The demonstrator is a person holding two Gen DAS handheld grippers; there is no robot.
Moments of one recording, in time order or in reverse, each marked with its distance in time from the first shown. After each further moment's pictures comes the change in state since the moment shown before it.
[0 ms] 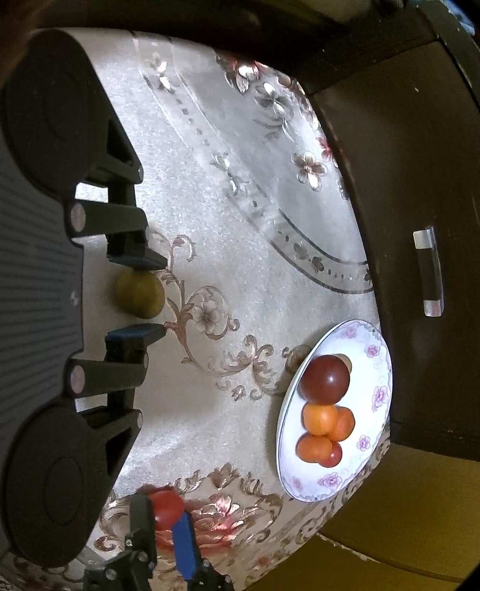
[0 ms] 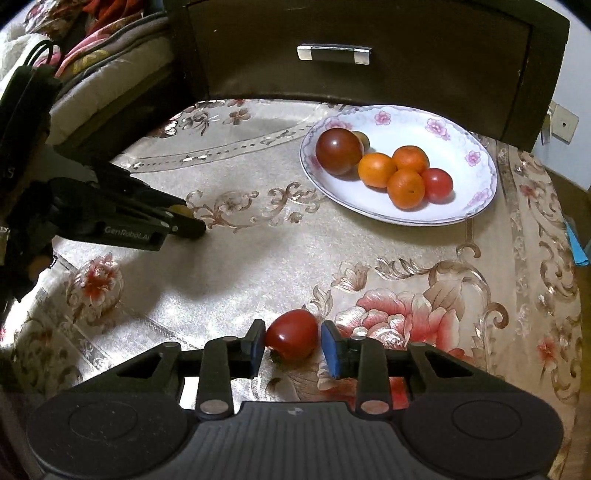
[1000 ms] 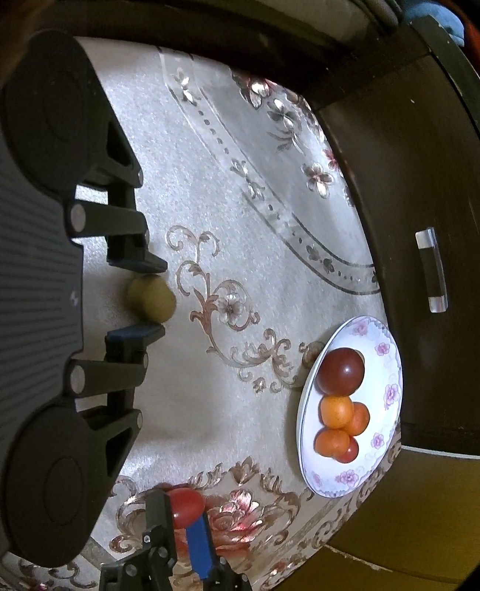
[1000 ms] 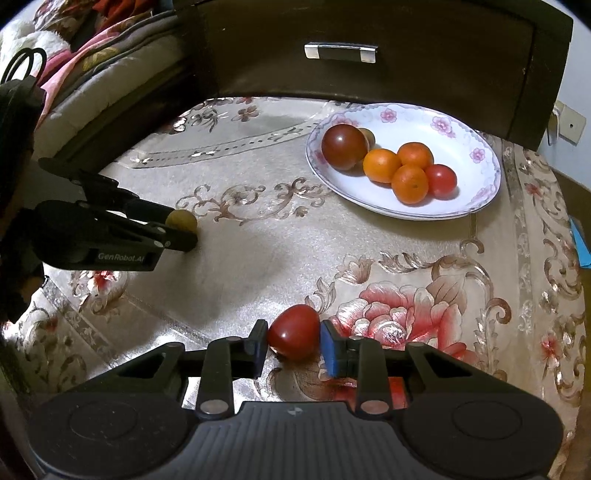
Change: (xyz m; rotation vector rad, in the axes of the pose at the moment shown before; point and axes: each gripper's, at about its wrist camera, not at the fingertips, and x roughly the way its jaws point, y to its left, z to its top) left arm -0.011 -0.019 -0.013 0.006 0.010 0.075; right arm -0.003 -0.002 -0.003 -0.006 0.000 0.030
